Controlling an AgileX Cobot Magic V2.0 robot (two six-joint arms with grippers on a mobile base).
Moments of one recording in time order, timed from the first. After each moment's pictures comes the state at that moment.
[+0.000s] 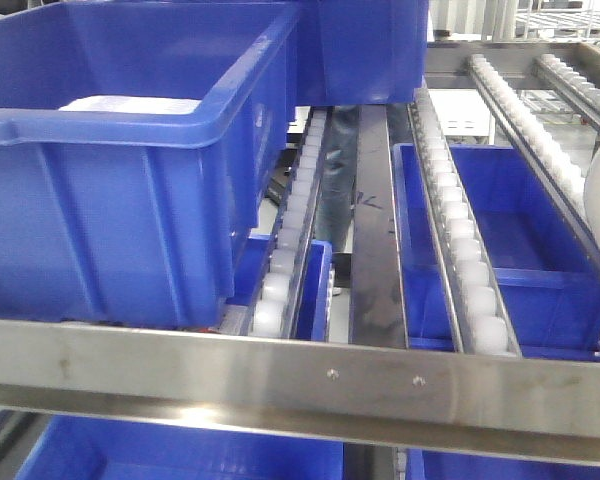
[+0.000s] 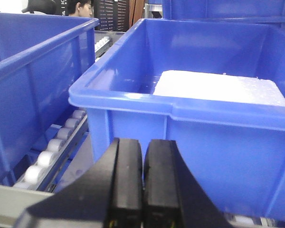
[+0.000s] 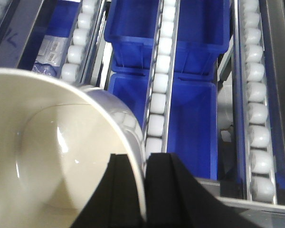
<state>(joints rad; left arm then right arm) -0.02 -0.01 0.01 -0.08 0.06 0.04 0.04 0.57 -0.54 0.00 0.61 0.05</state>
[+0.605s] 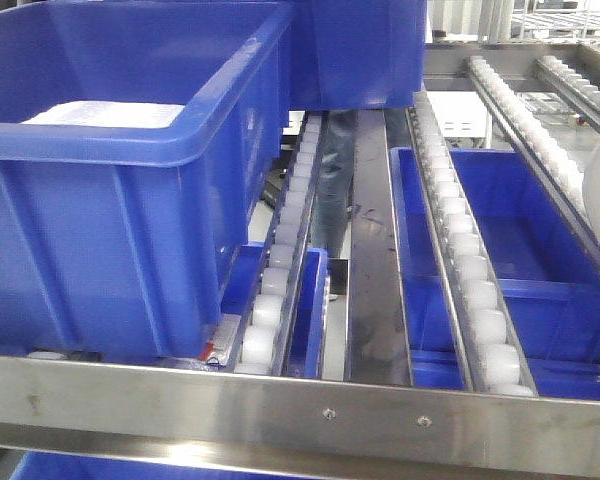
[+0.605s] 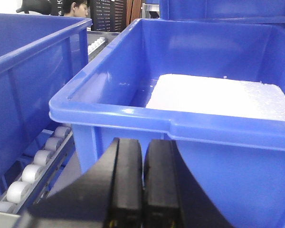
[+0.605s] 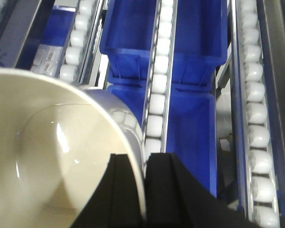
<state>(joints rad) -0.02 -0.01 0.01 -0.08 0.06 0.04 0.04 0.57 -0.54 0.00 0.59 0.05</state>
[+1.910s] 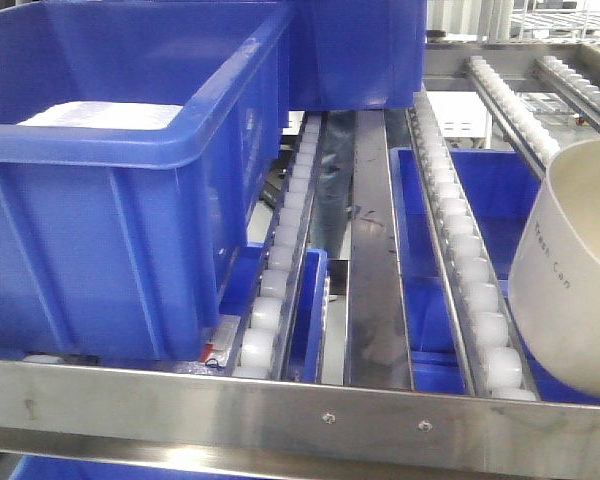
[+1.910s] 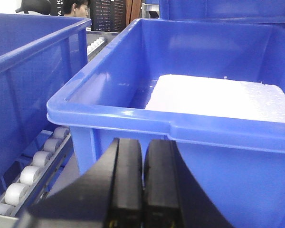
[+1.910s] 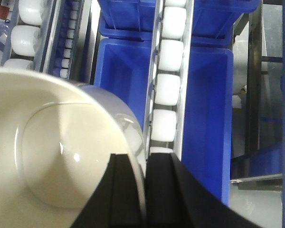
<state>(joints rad) -0.02 -0.01 0.01 -0.08 0.06 0.04 0.04 1.13 -0.54 0.01 0.27 0.05</state>
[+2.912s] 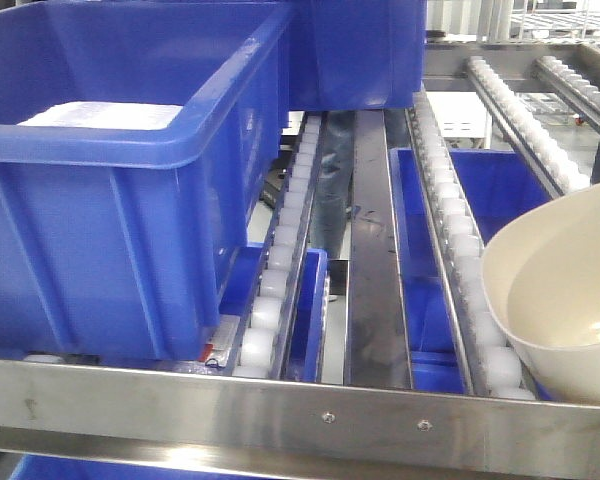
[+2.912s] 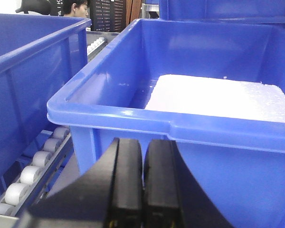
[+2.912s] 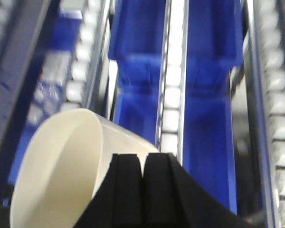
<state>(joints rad) -0.02 -0.01 0.01 -0.08 0.06 0.04 0.04 0.68 -0.53 0.06 0.46 0.06</state>
